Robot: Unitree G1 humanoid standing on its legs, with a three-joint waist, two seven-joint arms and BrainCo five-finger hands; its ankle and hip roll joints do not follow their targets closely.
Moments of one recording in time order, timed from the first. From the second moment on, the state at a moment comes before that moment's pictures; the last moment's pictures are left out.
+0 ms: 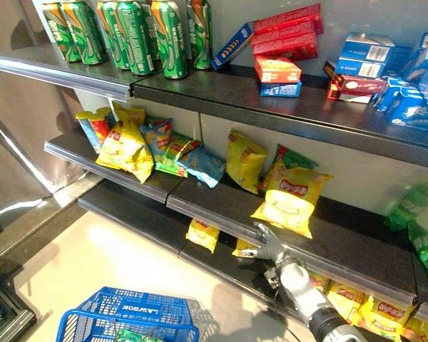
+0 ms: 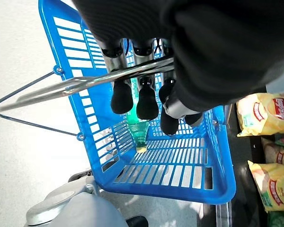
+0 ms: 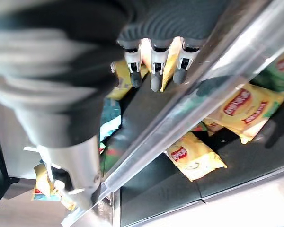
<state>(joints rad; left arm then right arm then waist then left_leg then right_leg) -0.06 0.31 -0.24 1.12 0.03 -0.19 0.08 -0.51 -0.37 0.39 0.72 0.17 -0.15 -0.08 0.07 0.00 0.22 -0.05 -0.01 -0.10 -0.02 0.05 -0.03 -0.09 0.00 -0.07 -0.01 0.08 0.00</state>
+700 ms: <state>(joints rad) -0.05 0.28 -0.26 1.13 0.01 -0.18 0.10 -0.52 -0.30 0.22 0.83 0.38 -0.15 -0.26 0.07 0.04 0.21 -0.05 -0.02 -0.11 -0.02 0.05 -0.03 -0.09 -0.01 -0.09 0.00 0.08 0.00</state>
